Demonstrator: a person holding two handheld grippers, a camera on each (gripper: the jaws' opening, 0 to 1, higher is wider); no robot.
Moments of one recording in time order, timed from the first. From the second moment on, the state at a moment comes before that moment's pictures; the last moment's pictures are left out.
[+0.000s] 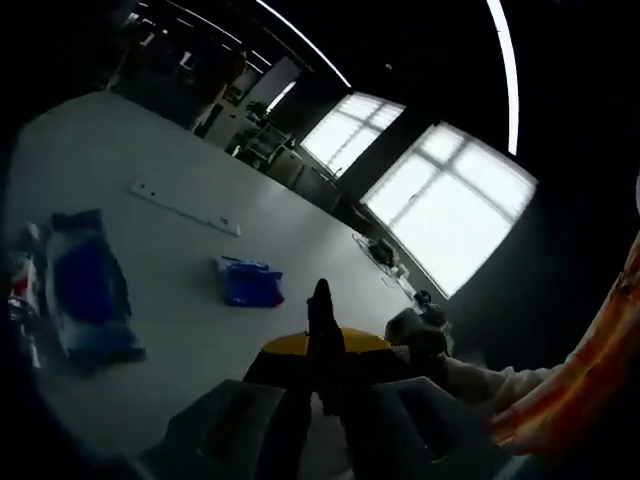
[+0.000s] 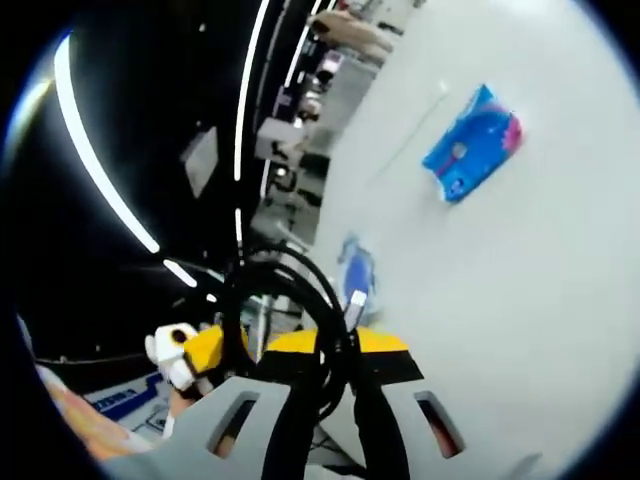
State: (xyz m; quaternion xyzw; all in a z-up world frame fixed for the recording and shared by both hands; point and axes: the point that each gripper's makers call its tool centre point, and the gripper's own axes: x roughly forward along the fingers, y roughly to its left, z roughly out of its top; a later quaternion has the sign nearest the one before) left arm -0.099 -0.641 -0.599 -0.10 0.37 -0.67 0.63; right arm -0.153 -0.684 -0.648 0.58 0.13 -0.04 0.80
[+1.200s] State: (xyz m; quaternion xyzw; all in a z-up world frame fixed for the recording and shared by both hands) left arm -0.098 -0.658 -0.631 -0.03 0.35 -0.69 0.63; right arm -0.170 -0.701 -0.656 0.57 0.18 -0.10 0.80
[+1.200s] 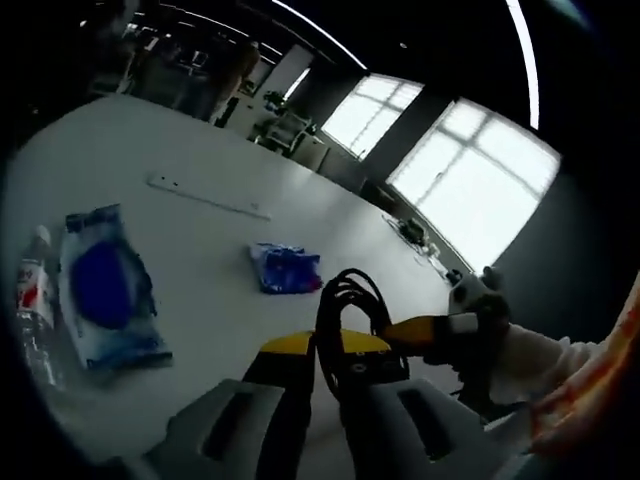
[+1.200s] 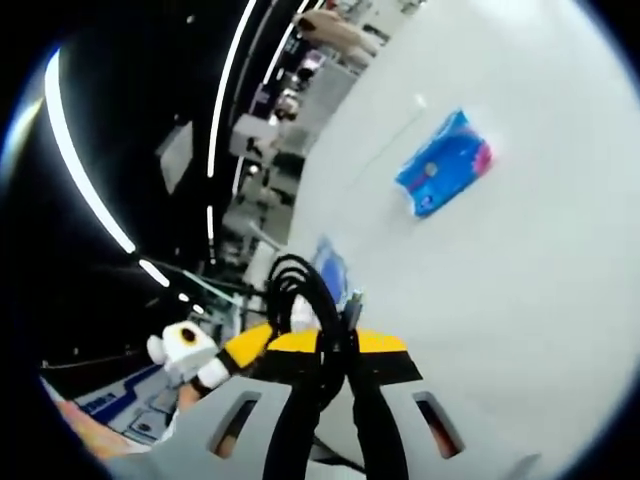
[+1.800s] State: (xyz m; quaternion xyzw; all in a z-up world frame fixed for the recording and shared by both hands) left arm -0.098 -0.638 -0.641 -0.06 0.38 -0.67 0.64; right arm -0.171 -0.755 -0.708 0.55 0.23 -0.18 0.78
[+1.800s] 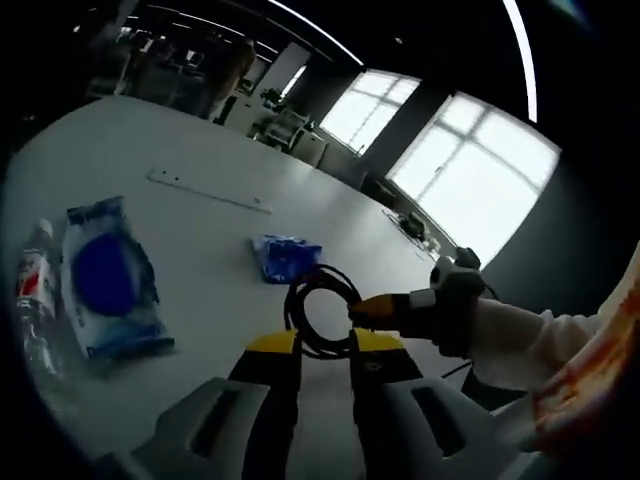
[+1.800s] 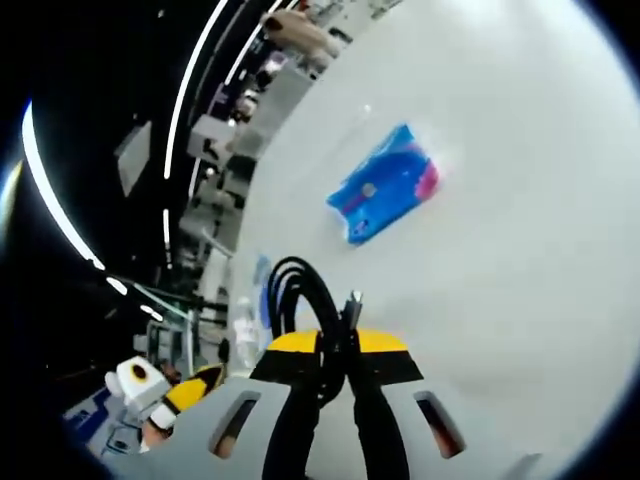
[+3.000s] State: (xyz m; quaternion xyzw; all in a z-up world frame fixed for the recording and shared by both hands) left arm -0.088 -0.621 -0.666 -0.10 0.42 -0.63 0.65; right arm -0.150 -0.770 -0.763 0.52 0.30 -0.20 0.77
